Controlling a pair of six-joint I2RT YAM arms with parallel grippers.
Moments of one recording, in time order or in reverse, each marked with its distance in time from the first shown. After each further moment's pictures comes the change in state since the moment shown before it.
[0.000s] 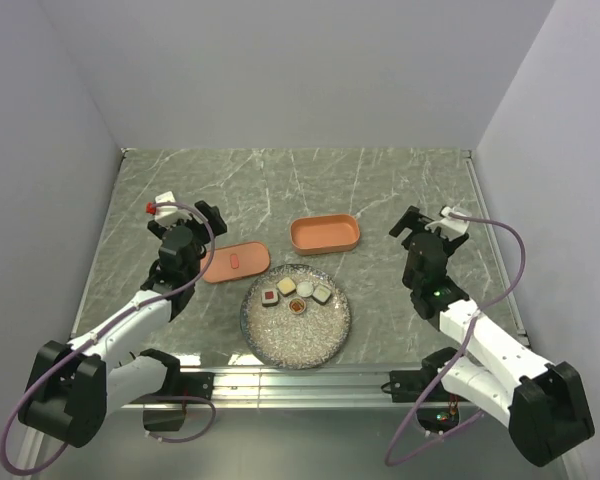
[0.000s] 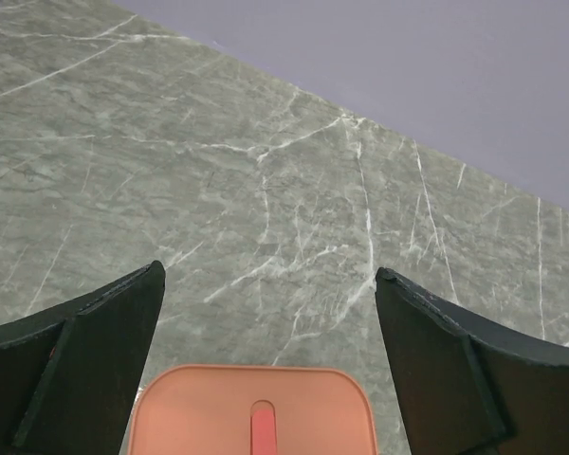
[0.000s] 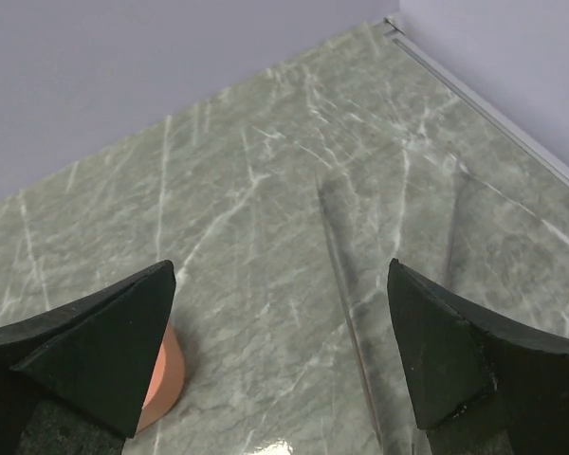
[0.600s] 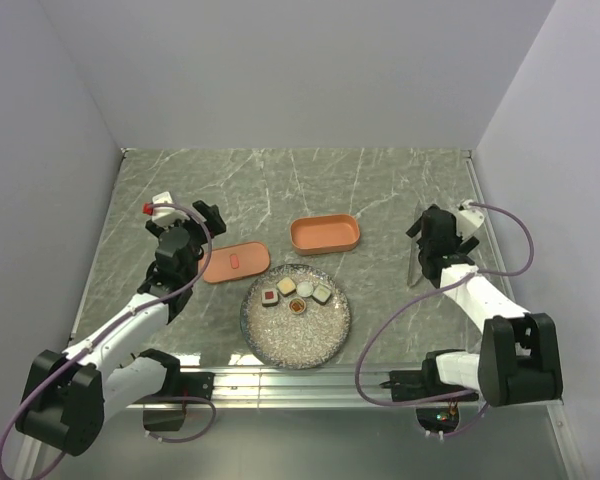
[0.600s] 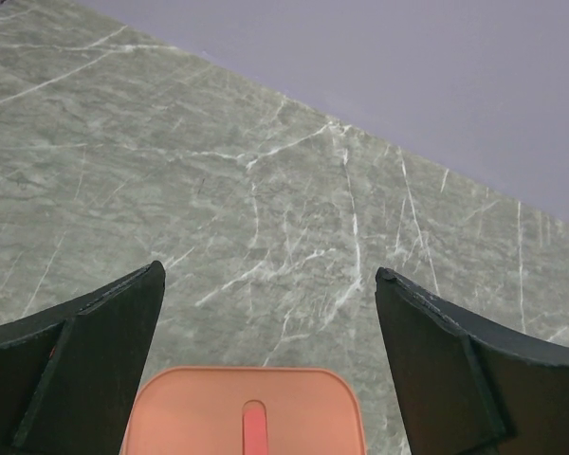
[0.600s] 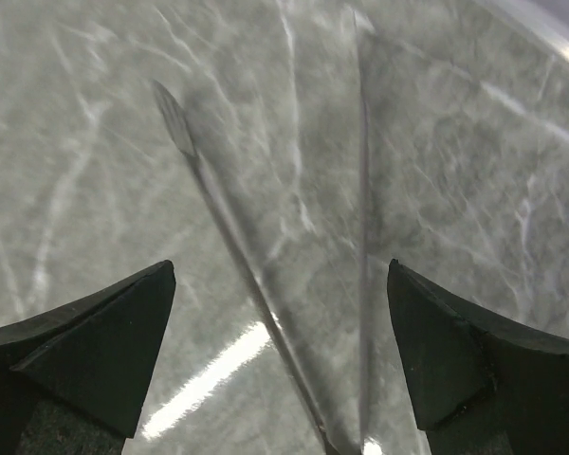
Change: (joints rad) left arm 0.000 -0.050 0.003 -0.015 0.015 -0.004; right arm -0.302 0.293 0.174 -0.343 -0.188 0.298
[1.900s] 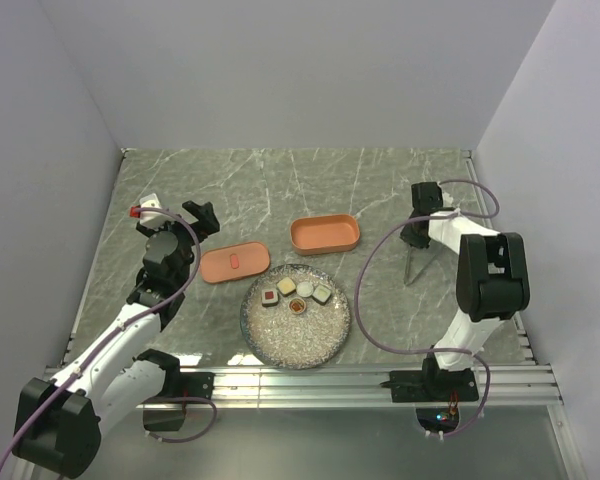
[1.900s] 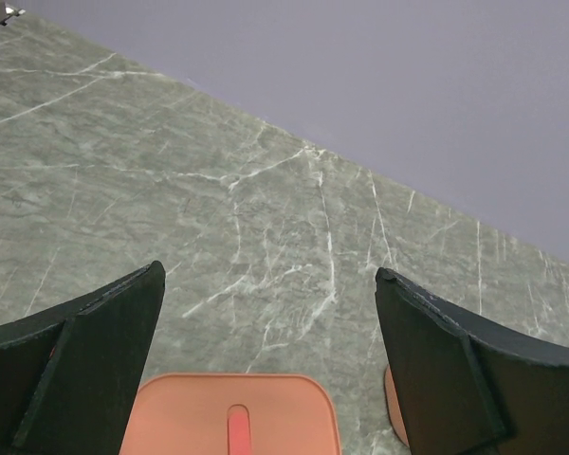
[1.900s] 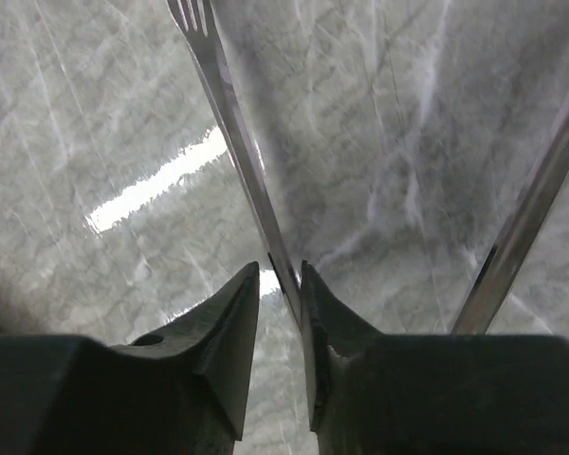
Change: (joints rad) left arm 0.027 -0.123 0.000 -0.067 0.044 -0.024; right arm -0.078 0.520 0.406 -0.326 -0.370 -0.088
